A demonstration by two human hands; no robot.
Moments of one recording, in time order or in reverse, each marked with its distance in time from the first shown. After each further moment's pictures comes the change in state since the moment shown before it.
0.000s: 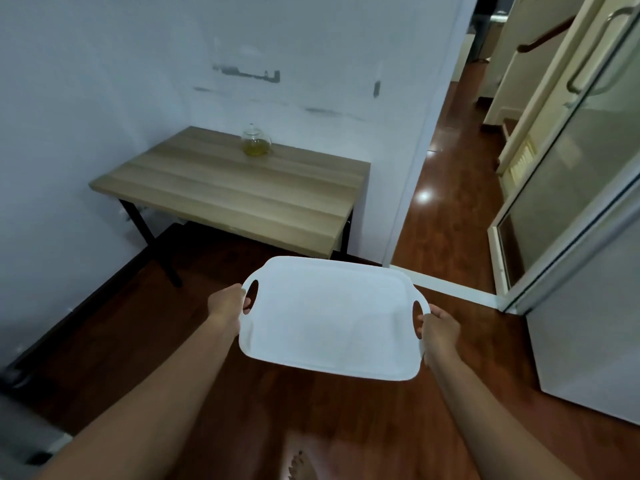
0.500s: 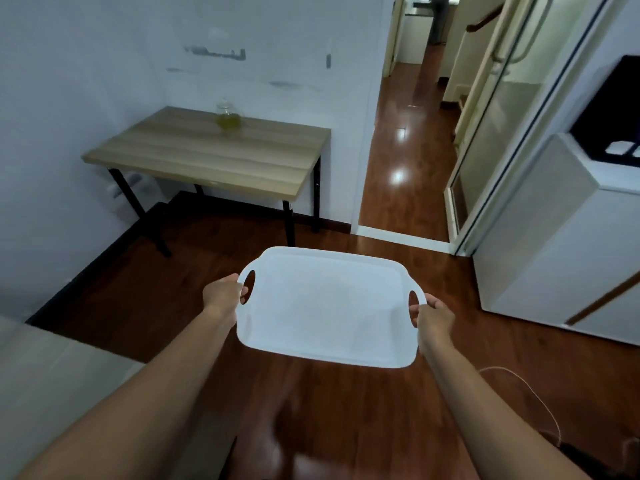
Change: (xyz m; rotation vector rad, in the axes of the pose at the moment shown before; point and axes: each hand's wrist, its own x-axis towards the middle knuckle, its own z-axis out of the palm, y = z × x) left_hand -0.212 -0.135 -0.101 0.102 -0.061 0.071; right_hand -0.153 0.113 -0.232 0.033 0.039 0.004
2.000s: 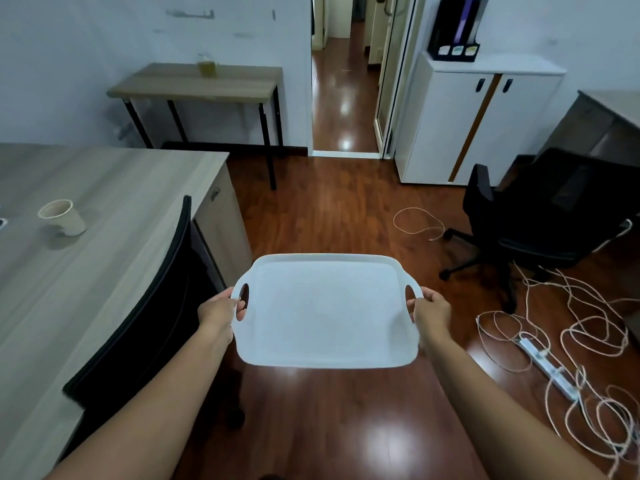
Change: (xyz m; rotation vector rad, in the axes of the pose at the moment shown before) left_hand -0.561 -0.418 -0.605 0.056 -0.165 -0.087; right_hand -0.688 0.468 -0.498 0.004 0.102 -0.014
